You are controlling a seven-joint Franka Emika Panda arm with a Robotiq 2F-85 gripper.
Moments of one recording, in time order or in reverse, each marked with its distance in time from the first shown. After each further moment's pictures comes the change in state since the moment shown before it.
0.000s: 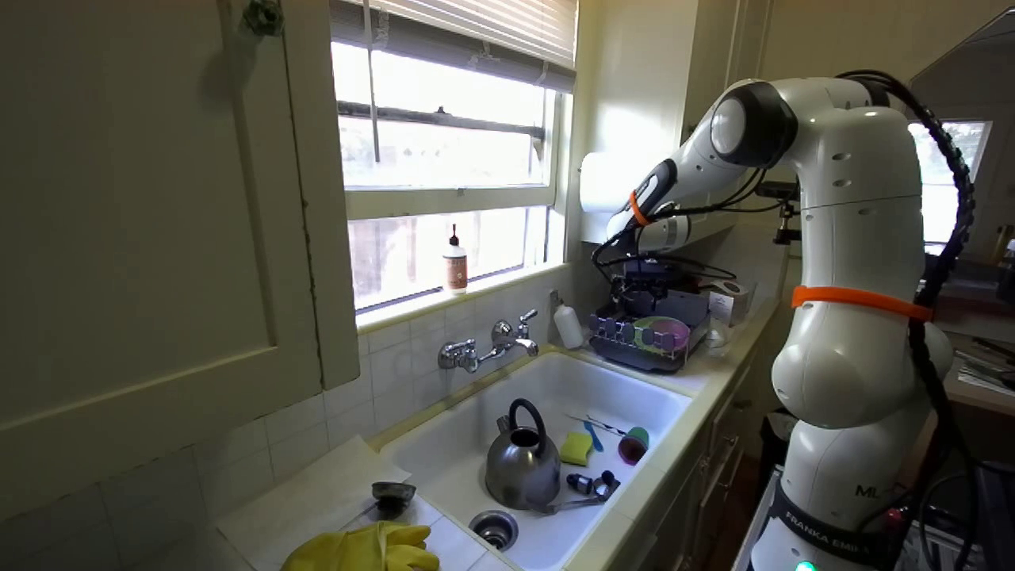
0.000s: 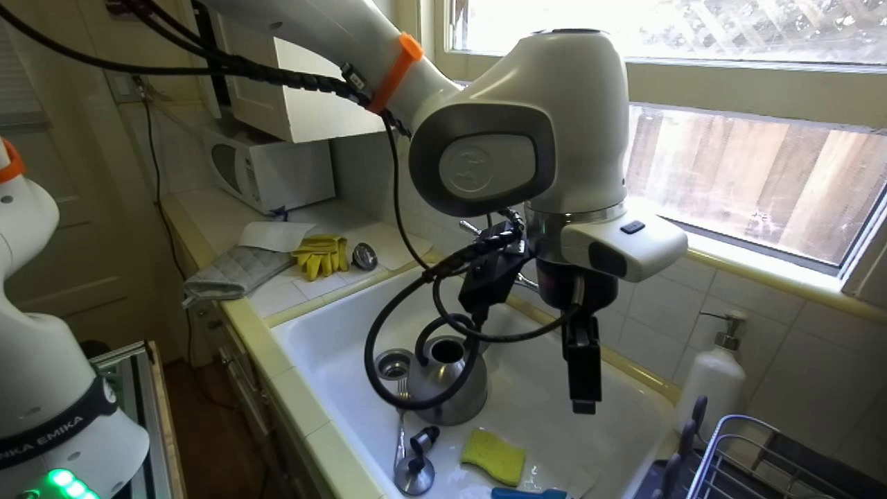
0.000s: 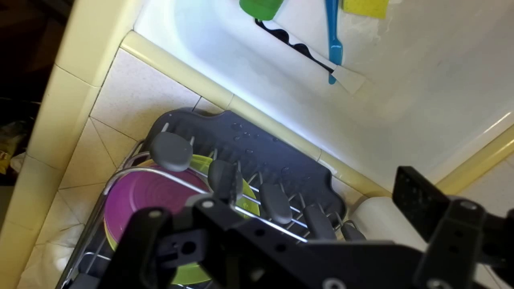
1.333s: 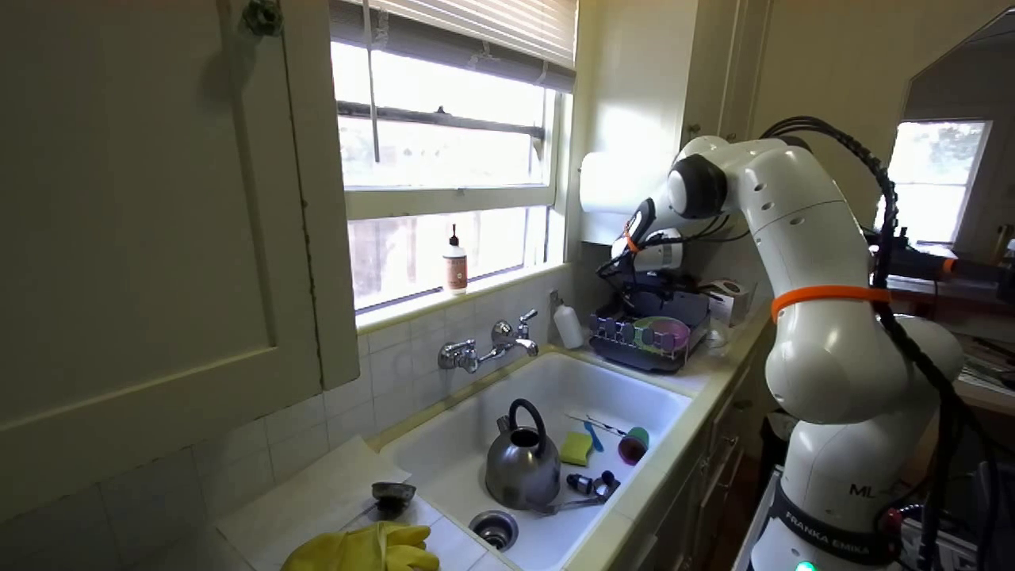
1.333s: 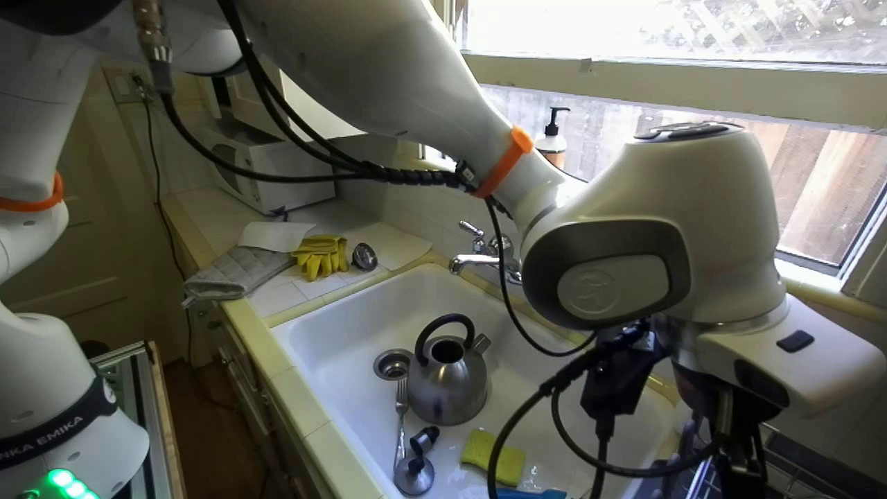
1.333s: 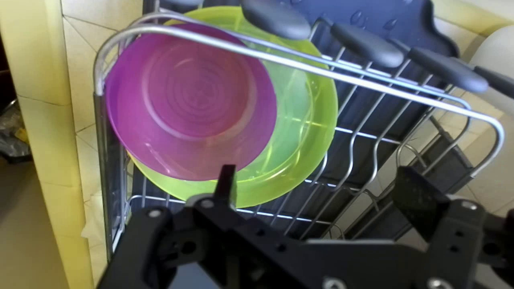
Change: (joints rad) arm -0.104 0.389 -0.050 0.369 0.126 0.185 0.122
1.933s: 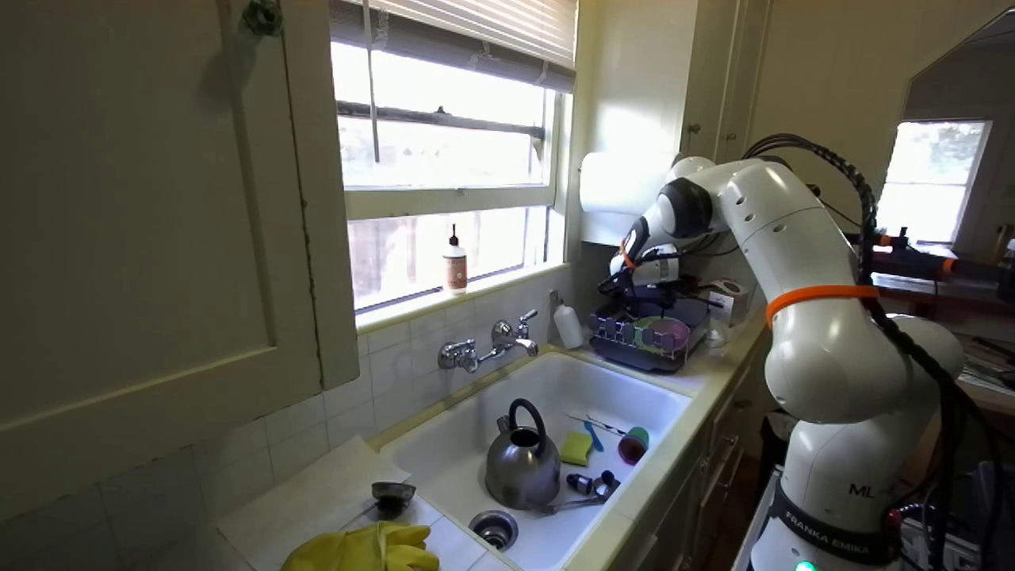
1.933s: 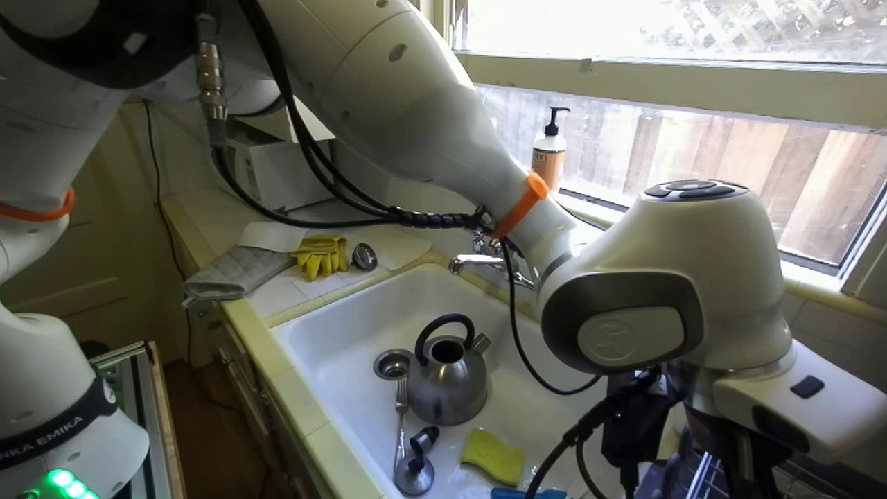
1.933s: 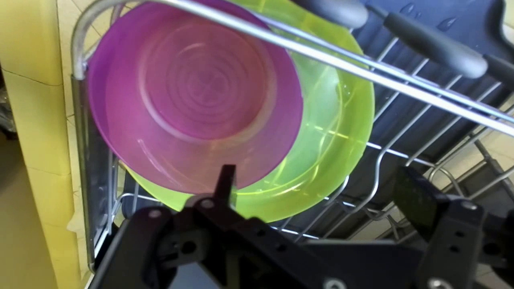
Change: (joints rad) arm -0.006 0.128 -0.018 0.091 -0.010 0.020 -0.048
